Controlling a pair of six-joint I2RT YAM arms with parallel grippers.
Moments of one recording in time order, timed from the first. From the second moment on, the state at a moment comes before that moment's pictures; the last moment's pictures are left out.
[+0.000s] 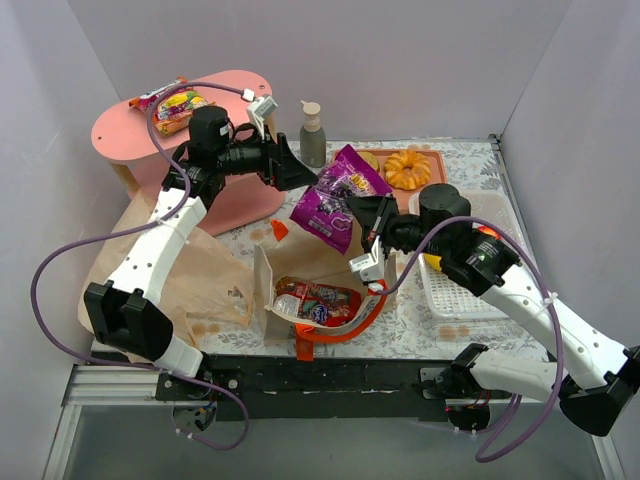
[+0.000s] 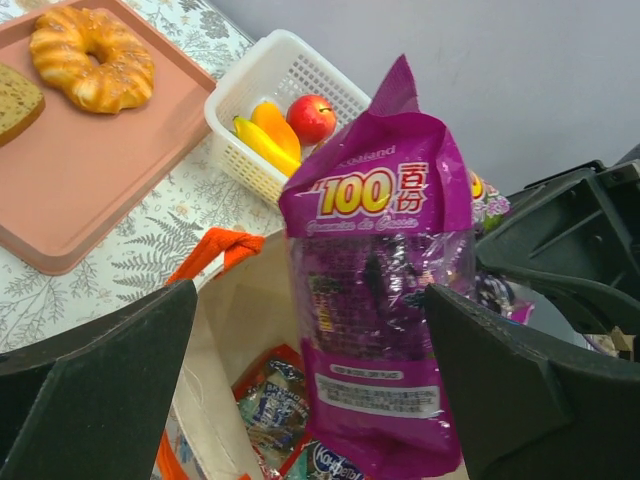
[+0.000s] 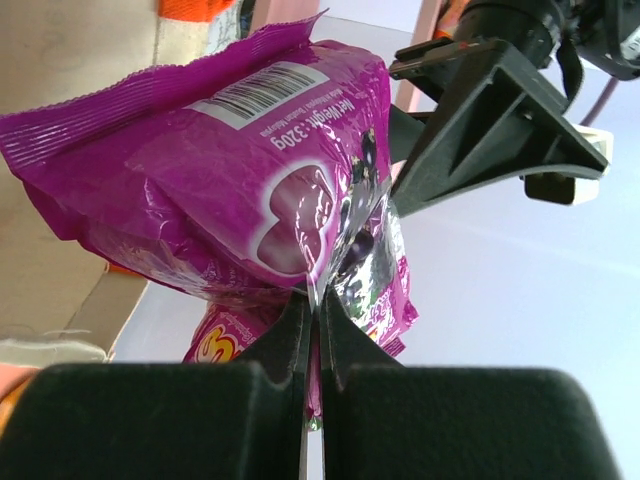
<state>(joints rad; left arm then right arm) -0.31 1.51 1.55 -0.33 0.93 -0.31 0.78 1.03 1.13 -0.36 -0.39 -1.74</state>
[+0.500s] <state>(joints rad) -0.35 1.45 1.38 -0.27 0.96 -0.39 0.78 1.08 1.10 -0.36 -0.39 -1.78</state>
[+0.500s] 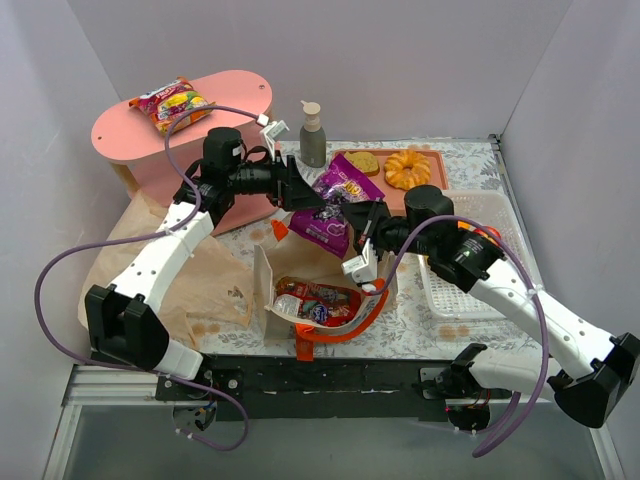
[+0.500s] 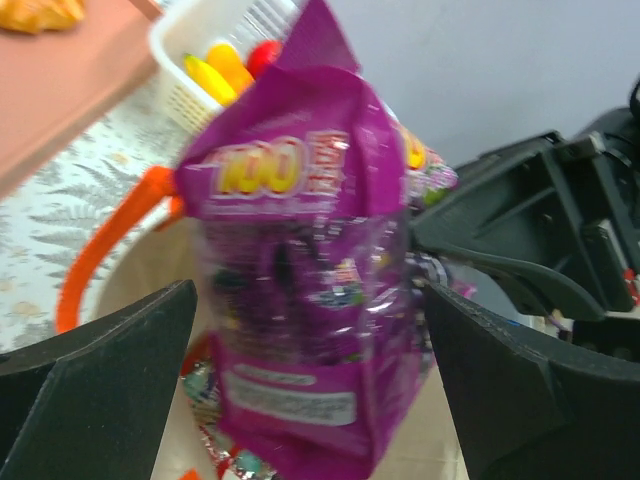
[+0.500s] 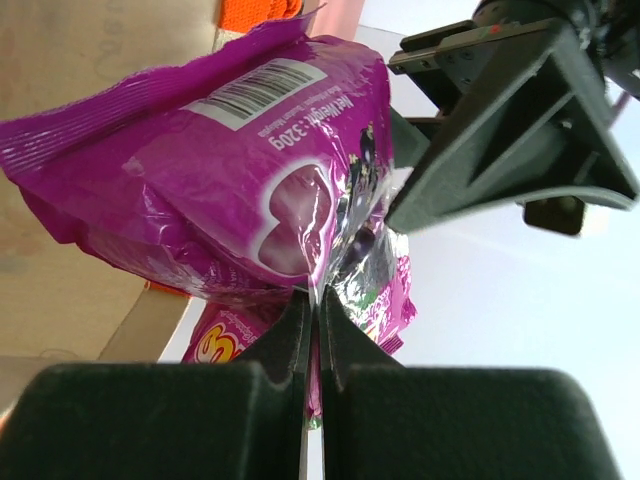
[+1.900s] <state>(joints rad) -0.37 1.25 1.39 -0.54 0.32 -0.04 0.73 1.09 1.08 0.02 -0.23 -1.43</state>
